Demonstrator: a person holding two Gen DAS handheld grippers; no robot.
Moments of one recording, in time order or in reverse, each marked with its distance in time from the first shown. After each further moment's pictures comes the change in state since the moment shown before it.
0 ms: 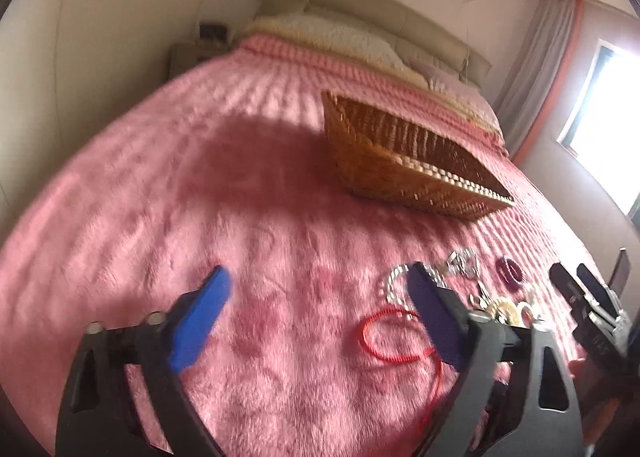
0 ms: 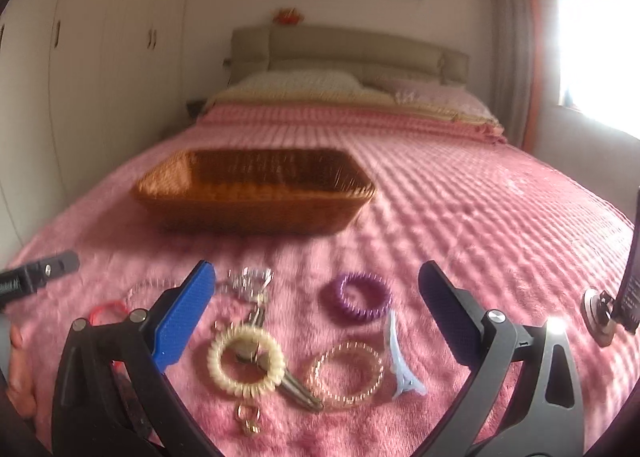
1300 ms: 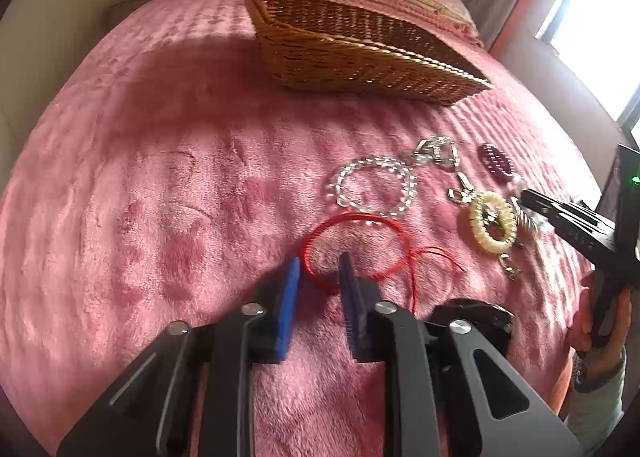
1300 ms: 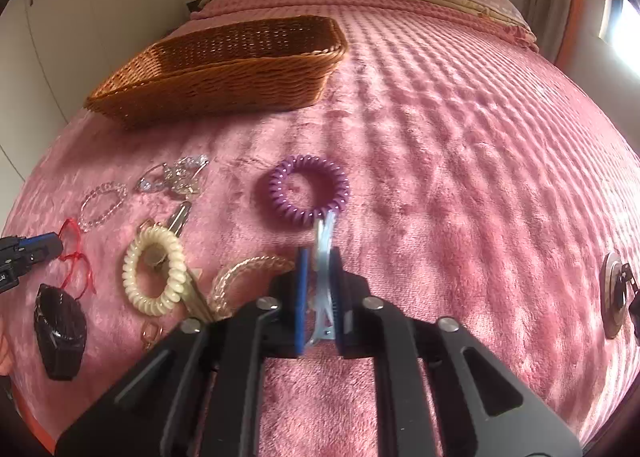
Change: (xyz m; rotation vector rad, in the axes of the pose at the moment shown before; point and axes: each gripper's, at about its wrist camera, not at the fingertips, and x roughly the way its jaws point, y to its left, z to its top) left arm 0.034 -0.034 -0.014 0.195 0.335 -0.027; right arm 0.058 -0.062 -0.018 0.031 0.413 0.071
